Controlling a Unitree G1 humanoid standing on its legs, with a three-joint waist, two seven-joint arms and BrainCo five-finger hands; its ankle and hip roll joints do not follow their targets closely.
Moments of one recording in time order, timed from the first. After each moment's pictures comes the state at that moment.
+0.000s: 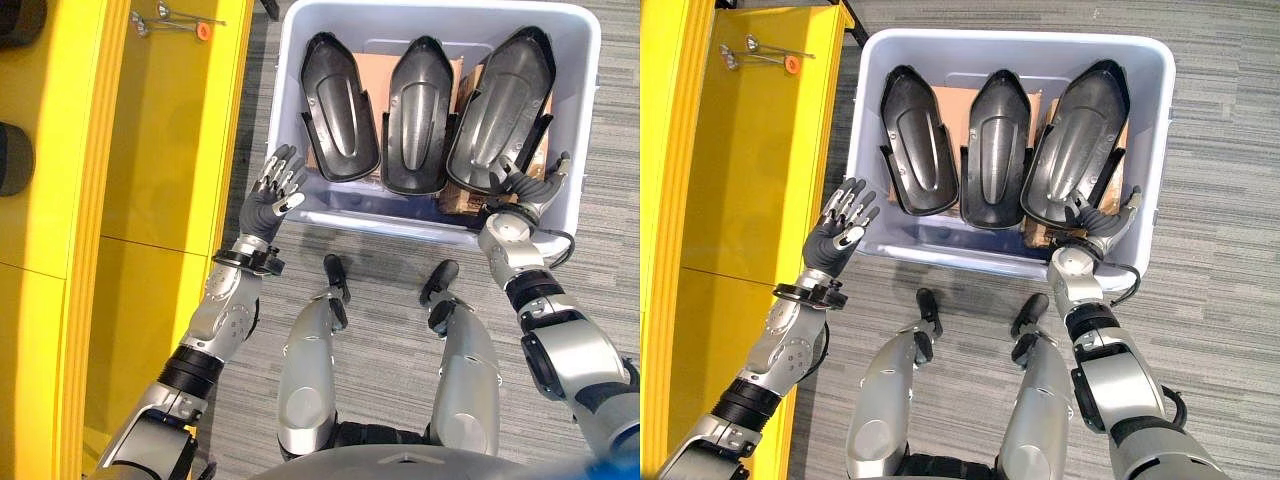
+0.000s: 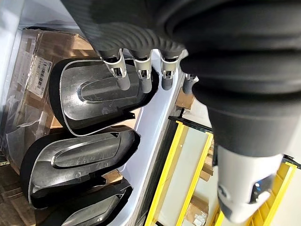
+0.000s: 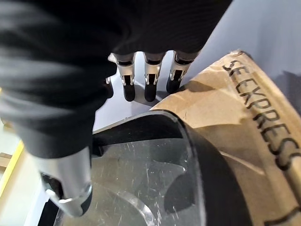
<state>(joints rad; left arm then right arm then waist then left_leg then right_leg) -0.28 0.44 -0.28 0.12 -0.85 -0.30 -0.11 -0.79 -0.36 0.16 0.92 0.41 -0.22 -0.84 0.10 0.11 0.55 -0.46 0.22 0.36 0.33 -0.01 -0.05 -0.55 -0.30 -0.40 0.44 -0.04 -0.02</state>
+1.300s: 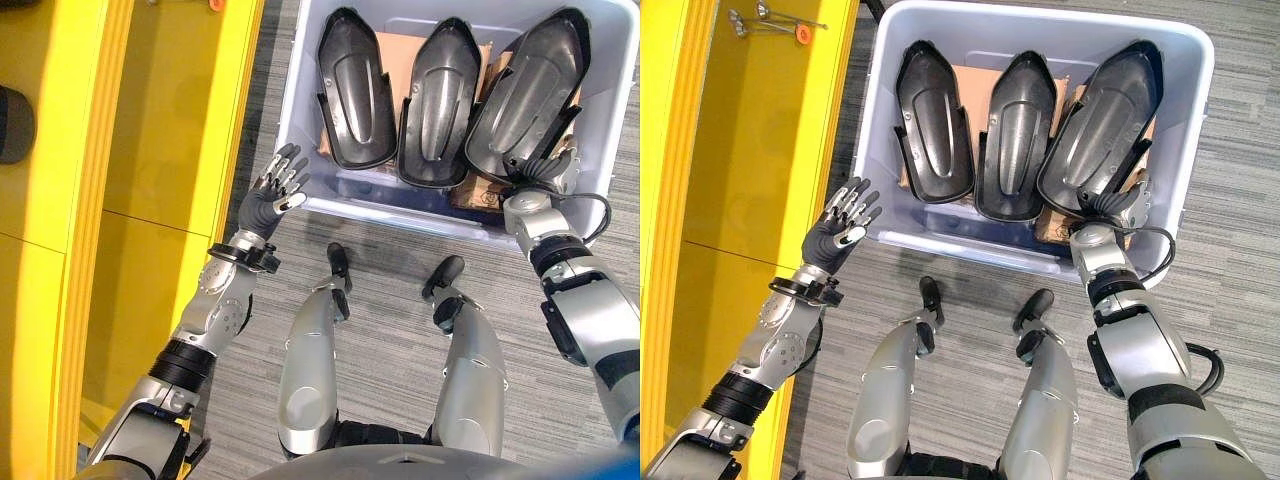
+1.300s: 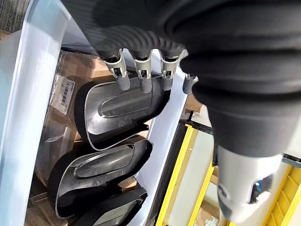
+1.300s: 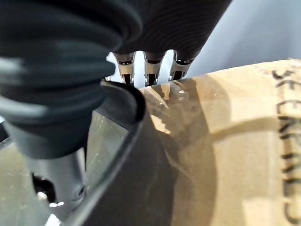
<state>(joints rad) -0.31 0.49 -0.28 0.13 -0.88 -0.25 -0.16 -1.00 -0.49 0.33 1.13 0.29 0.13 -0.73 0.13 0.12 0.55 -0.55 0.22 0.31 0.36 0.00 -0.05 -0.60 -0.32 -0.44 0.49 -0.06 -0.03</state>
